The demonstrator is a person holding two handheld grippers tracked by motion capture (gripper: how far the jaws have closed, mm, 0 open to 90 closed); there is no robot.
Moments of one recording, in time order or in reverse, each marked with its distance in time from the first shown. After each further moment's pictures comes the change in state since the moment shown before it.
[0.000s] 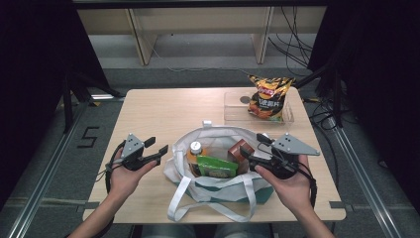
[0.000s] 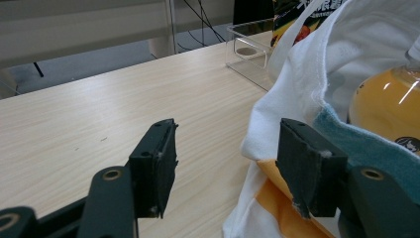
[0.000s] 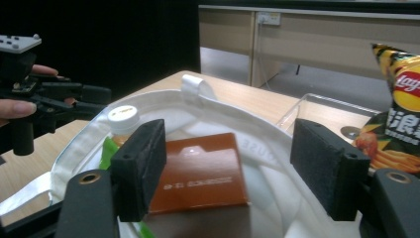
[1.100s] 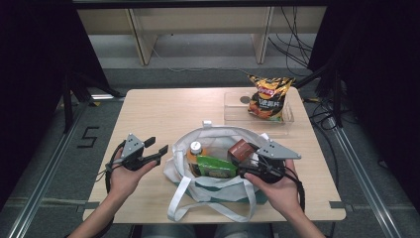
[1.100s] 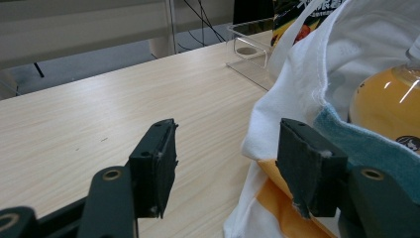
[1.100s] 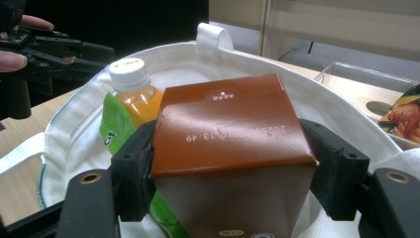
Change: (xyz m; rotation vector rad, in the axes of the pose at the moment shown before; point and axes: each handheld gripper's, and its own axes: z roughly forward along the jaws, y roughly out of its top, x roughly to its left) left arm 0.000 0.000 0.000 0.001 0.001 0.003; right arm 0.007 -0.025 0.025 0.064 0.022 -0.049
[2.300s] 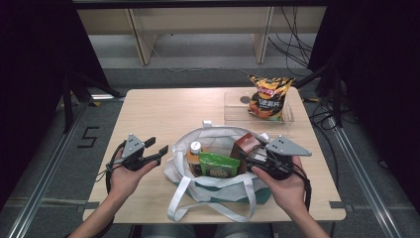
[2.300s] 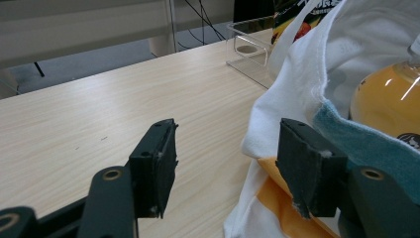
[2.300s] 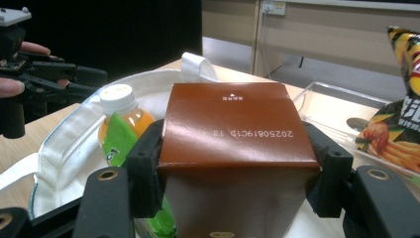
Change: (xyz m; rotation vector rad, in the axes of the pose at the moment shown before) left arm 0.000 -0.001 0.001 -0.003 -0.006 0.008; right arm -0.013 0.013 -0.013 -0.051 -0.020 -0.017
